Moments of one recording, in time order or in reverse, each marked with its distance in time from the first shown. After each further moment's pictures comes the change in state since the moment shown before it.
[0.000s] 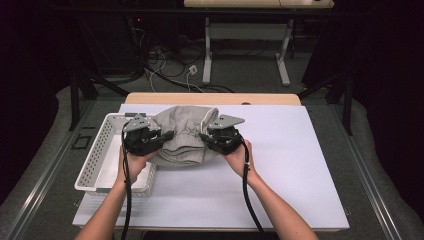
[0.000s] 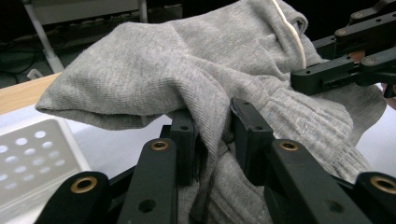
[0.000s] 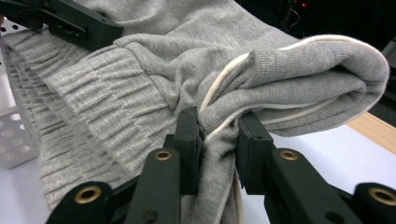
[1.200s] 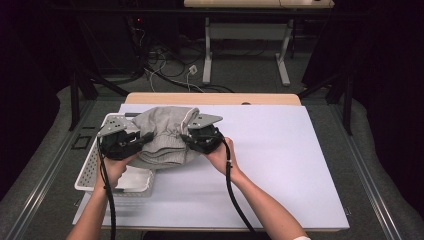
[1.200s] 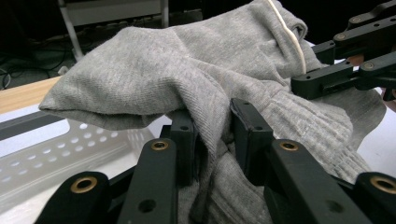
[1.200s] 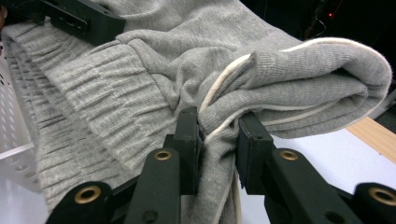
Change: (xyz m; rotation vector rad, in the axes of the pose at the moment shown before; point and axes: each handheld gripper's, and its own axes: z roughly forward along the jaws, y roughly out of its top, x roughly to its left) left arm 0.022 -0.013 -0.046 -0.017 0.070 -0.025; right arm 0.031 0.024 0.030 -0.003 0.075 -0.048
